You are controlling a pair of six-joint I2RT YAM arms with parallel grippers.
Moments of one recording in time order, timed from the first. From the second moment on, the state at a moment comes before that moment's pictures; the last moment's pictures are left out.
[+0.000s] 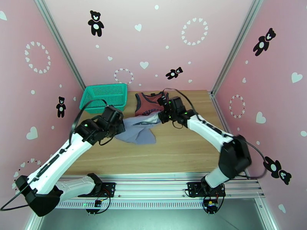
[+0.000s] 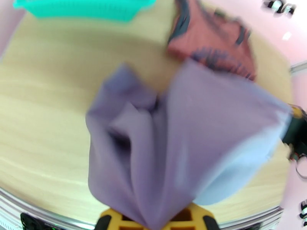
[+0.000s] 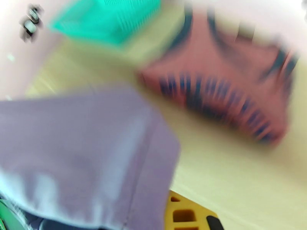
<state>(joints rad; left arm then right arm) -0.57 1.17 1.41 -1.10 -0.21 -0.81 0.52 1.48 1.35 -0.48 -0.21 0.03</state>
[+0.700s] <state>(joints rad) -0.42 1.40 2.29 -1.32 -0.09 -0.57 0.85 1.30 1.67 -0.84 -0.25 0.33</state>
